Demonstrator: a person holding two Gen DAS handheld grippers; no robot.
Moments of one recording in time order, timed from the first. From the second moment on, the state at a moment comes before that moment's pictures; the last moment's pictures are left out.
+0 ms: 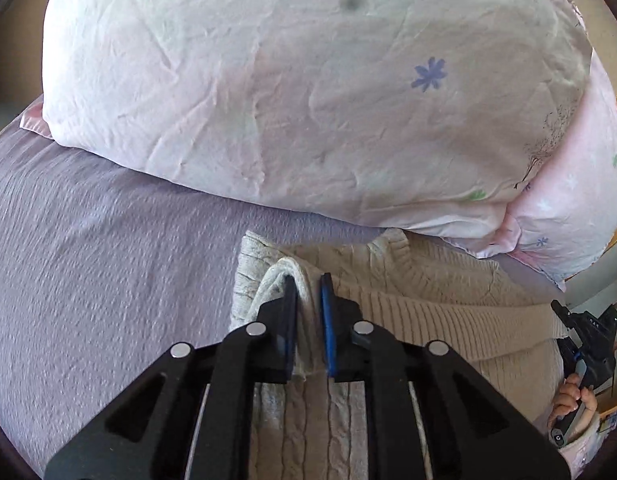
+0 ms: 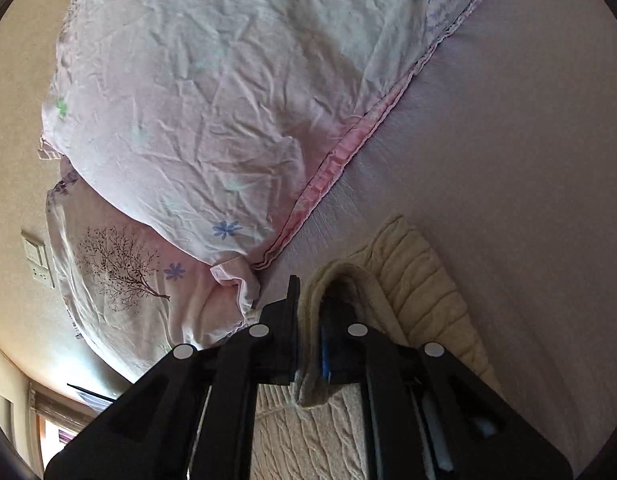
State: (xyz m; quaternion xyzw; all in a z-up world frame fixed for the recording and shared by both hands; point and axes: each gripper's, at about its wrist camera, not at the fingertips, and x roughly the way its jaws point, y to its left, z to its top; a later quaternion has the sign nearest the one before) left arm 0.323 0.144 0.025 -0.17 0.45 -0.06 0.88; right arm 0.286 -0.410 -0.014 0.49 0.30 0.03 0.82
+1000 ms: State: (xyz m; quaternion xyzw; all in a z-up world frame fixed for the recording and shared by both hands) left arm 0.289 0.151 -0.003 -0.29 0.48 -0.11 0.82; right arm 0.239 -0.355 0.035 0.32 0.30 0.13 0.89
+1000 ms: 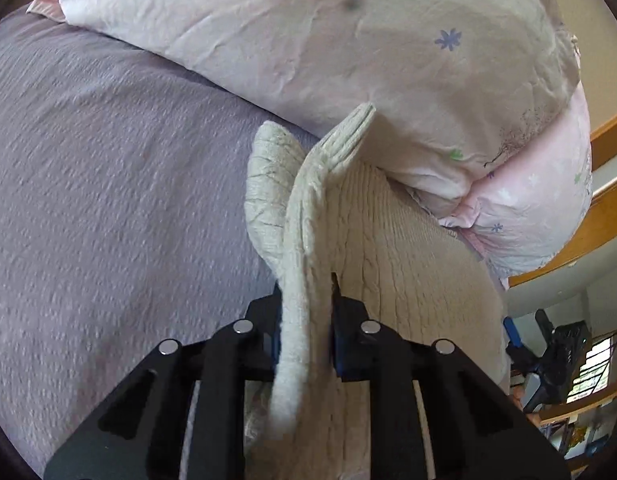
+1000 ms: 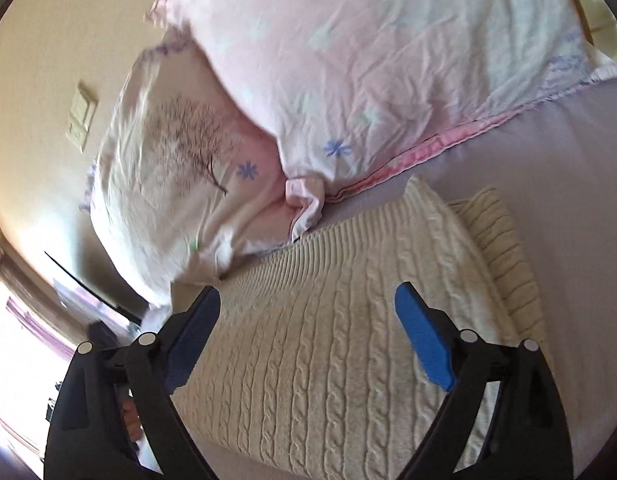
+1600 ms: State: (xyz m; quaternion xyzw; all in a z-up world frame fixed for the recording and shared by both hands) left arm 0.324 -0.196 0.073 -0.31 0.51 -0.38 0.71; right arm 0.207 -0.465 0.041 0.42 0.21 0.03 0.88
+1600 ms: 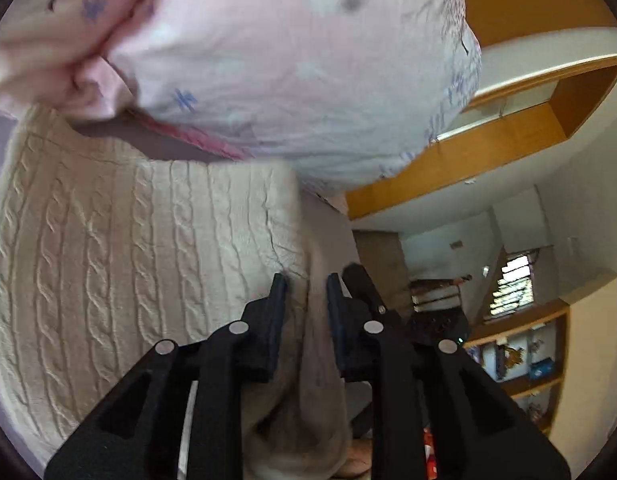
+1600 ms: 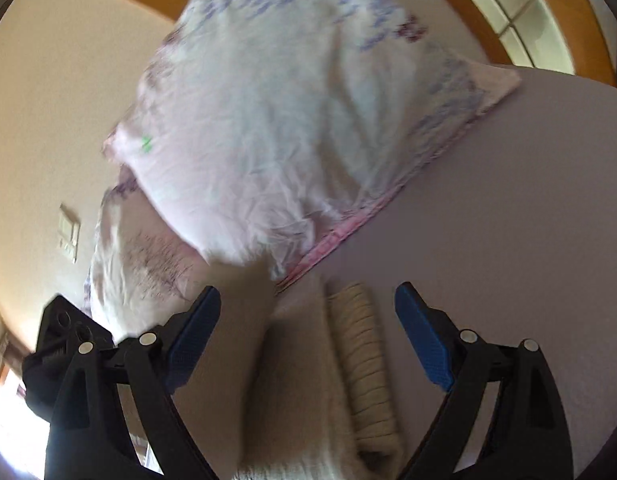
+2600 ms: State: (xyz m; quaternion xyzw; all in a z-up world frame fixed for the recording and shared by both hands) left arm 0.303 -0.065 0.026 -0.17 0.49 -0.25 0.81; right arm 0.260 -0.421 0.019 0.30 0.42 0.04 0.86
